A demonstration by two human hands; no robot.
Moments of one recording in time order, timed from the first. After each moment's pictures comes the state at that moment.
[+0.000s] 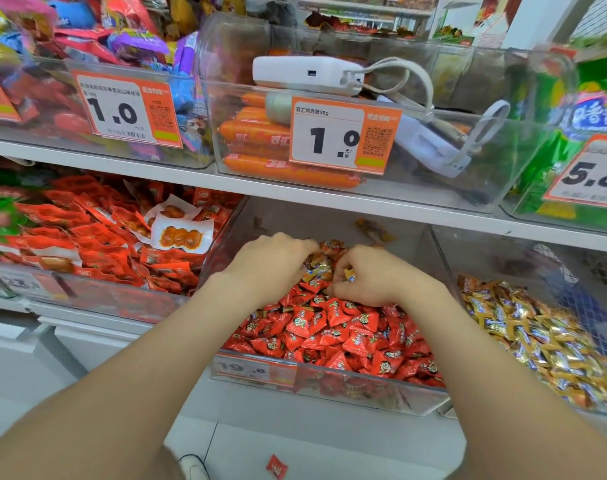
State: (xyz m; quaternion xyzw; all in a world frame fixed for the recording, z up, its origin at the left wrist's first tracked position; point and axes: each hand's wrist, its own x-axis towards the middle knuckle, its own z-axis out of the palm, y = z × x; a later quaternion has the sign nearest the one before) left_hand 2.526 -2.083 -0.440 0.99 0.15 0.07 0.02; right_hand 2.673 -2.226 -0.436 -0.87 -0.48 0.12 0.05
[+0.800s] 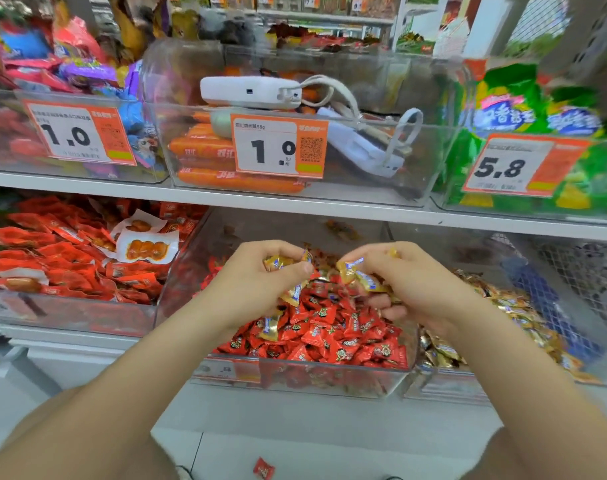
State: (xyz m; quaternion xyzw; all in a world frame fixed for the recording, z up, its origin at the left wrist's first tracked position) left_hand 2.499 -2.154 -0.411 0.78 0.22 0.16 0.57; right_hand 2.652 -2.335 -0.399 -0.72 -0.27 0.34 0.54
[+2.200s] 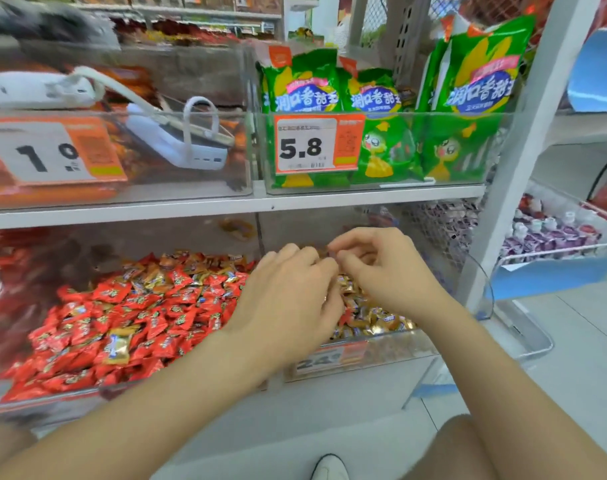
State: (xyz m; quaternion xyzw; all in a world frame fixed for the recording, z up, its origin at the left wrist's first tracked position) left_hand 2.603 -2.333 -0.418 0.97 -0.06 0.24 0.05; right_hand 2.717 -2.484 -0.413 -0.84 -0.31 -0.02 0.44
